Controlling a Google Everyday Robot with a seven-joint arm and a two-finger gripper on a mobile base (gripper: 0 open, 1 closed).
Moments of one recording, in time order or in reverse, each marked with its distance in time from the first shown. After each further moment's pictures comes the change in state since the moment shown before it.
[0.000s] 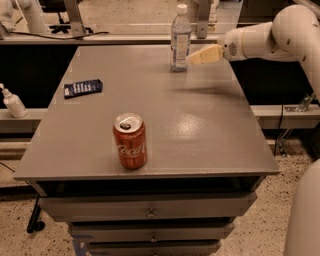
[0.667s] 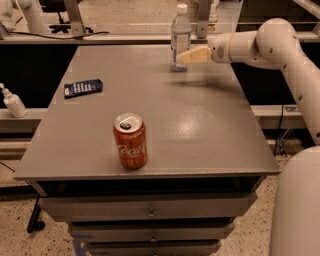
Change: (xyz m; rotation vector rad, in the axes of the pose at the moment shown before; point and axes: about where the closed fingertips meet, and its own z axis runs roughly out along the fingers) arm -0.003 -0.009 0.045 -0.009 -0.097 0.033
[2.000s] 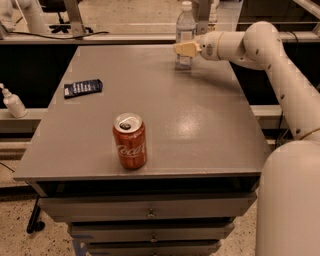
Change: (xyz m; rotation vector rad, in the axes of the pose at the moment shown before) arm -0.019 -0.001 0.040 -0.018 -0.090 -0.006
